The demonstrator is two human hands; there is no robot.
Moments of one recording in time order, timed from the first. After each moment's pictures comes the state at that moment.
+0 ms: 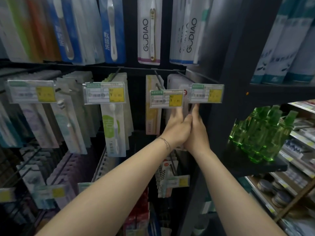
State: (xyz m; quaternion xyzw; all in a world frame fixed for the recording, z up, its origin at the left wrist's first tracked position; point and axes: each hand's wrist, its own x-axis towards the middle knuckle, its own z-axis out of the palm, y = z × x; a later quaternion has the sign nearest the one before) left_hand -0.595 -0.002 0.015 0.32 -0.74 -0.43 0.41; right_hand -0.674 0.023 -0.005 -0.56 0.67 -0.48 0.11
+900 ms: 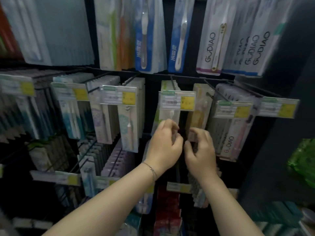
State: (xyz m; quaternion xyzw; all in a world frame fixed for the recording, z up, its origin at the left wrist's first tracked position) left_hand -0.422 0.004 -0.007 0.41 -0.74 -0.17 0.51; right_hand -0.548 0.016 -0.042 -0.64 0.55 -0.53 -0.04
